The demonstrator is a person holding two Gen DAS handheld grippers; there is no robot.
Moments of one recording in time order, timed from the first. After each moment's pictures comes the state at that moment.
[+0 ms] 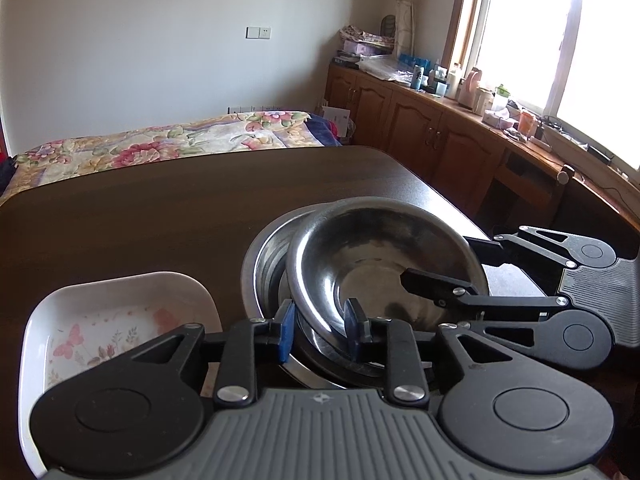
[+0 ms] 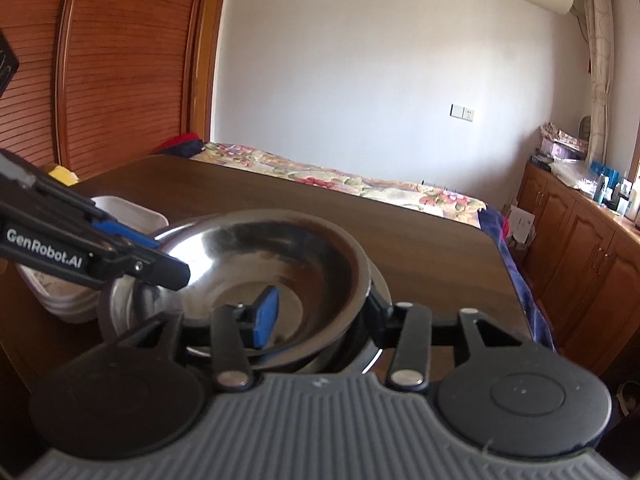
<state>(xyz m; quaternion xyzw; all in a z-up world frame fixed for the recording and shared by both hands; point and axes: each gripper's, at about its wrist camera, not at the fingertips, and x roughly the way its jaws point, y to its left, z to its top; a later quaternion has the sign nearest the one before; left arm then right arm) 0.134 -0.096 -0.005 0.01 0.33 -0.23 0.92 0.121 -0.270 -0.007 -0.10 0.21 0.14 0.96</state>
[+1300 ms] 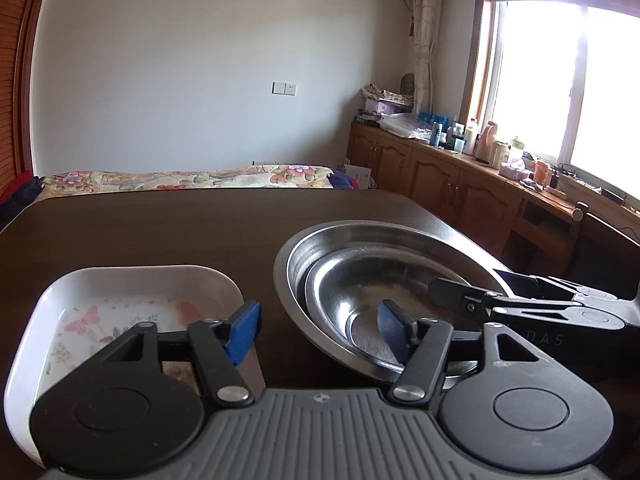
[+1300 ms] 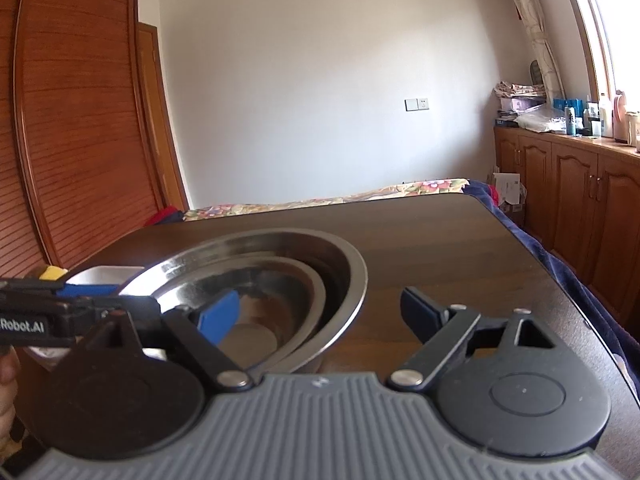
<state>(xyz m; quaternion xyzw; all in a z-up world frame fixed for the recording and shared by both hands) 0.113 -0.082 -0.035 -0.02 0.24 -0.19 0.95 0.122 -0.298 -0.037 0.07 0.17 0.11 0.98</state>
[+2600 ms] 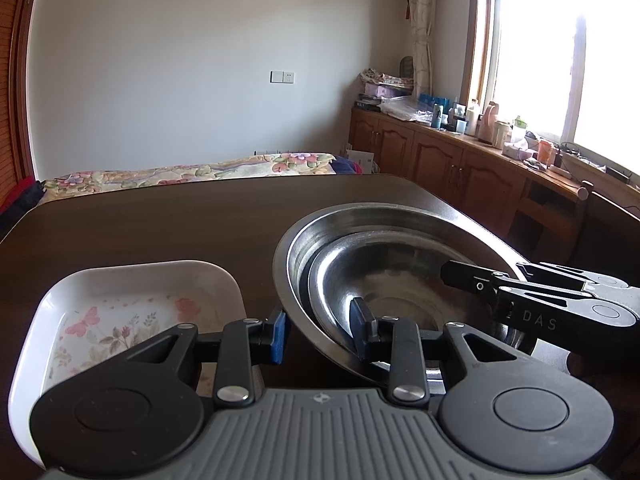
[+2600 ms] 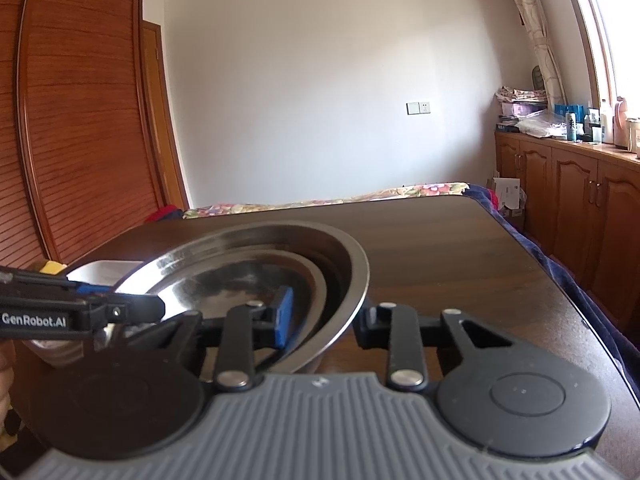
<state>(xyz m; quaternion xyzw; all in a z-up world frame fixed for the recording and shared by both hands) 0.112 -0.092 -0.034 0.01 0.26 -0.19 0.95 0.114 -0.295 -0.038 0.06 0.17 0.11 0.98</state>
